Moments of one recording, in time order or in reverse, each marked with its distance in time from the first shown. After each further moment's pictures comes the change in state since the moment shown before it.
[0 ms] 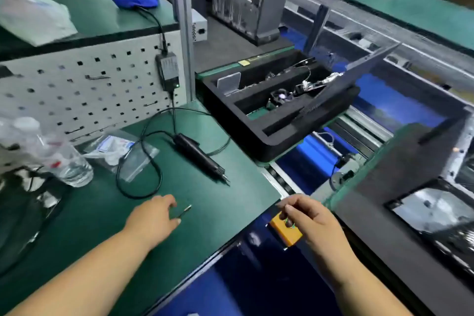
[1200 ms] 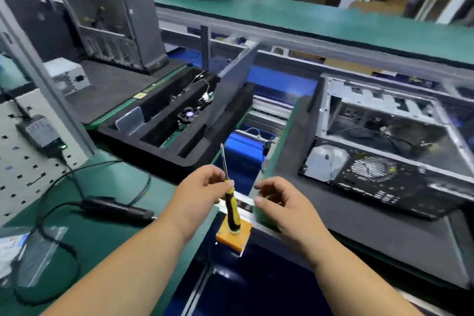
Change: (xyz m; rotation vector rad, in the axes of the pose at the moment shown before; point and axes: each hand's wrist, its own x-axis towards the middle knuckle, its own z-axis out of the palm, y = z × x) left_hand -0.029 0.261 -0.066 -0.982 -0.339 0.491; right_hand -0.032 -0.006 -0.072 0.029 0.357 -0.067
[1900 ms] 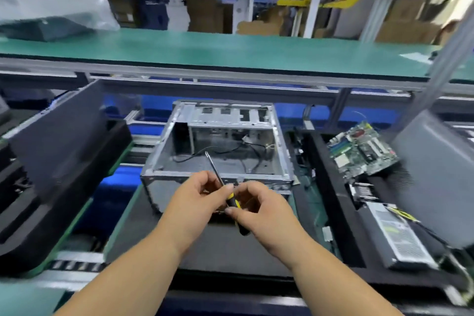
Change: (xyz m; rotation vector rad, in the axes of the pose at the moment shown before) left_hand 0.027 0.086 0.330 0.001 -0.318 0.149; right_hand -0.044 0.040 -0.288 -0.009 0.284 -0.063
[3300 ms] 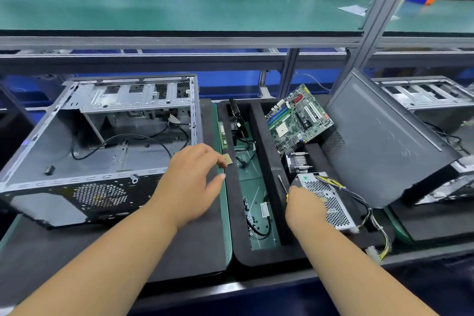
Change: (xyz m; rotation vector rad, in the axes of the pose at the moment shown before) left_hand 0.070 -0.016 0.161 0.931 -0.233 0.593; right_hand -0.002 0.175 -0.221 -1.221 0.192 0.699
